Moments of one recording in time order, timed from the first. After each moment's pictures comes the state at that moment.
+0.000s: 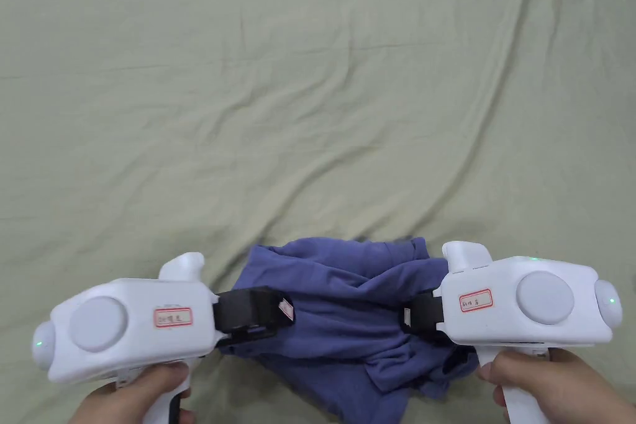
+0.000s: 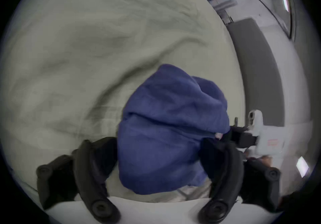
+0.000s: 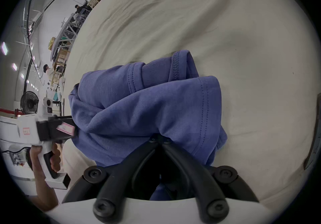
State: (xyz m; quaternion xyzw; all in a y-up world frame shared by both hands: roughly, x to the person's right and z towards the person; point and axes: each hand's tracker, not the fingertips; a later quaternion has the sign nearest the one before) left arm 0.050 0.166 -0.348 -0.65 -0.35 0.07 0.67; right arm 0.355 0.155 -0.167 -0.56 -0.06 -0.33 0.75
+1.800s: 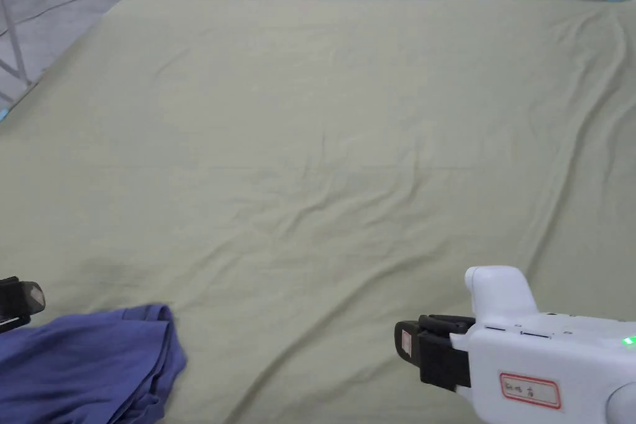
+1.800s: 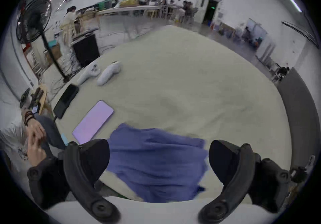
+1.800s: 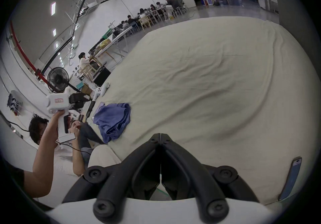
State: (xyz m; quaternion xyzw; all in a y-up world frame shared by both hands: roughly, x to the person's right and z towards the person) left arm -0.170 0.324 -0.440 -0.45 -0.06 0.04 0.89; right arm 0.291 0.321 -0.183 -0.40 0.05 -0.22 0.89
